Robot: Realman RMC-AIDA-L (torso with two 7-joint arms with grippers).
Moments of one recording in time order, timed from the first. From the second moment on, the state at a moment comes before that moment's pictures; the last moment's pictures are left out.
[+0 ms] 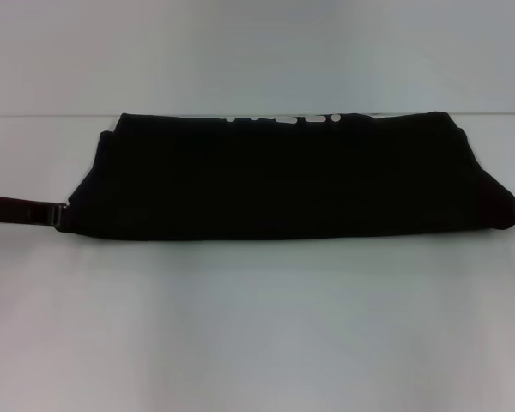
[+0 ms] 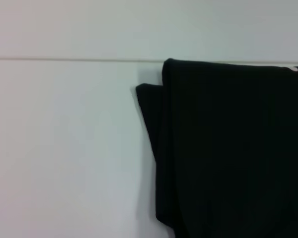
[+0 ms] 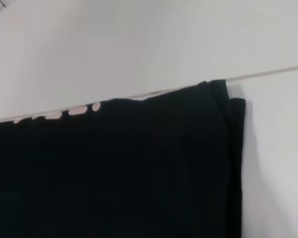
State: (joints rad) left arm -0.62 -2.09 0.69 0.92 2.65 1.11 -2.36; right arm 0.59 1.97 -0.53 -0.66 -2.34 -1.12 2.08
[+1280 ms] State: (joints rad) left arm -0.61 -2.04 0.55 1.04 2.63 1.50 -2.42; right arm 0.54 2.01 -0.42 -0.77 -2.07 -1.43 1.83
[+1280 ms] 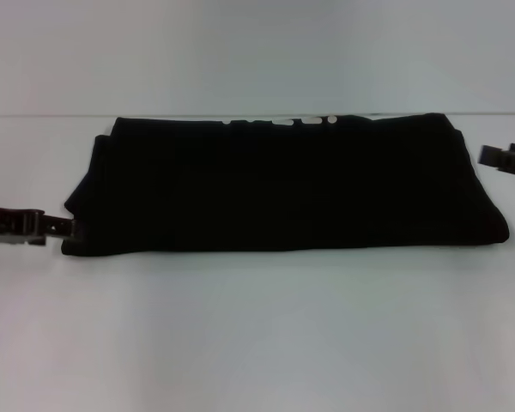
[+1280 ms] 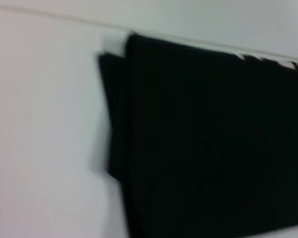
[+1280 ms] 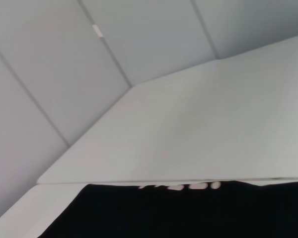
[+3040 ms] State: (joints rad) left arm -0.64 -1.98 0.20 0.52 2.48 1.43 -2.83; right arm 0.68 1.98 -0.50 -0.72 -2.07 -1.43 1.61
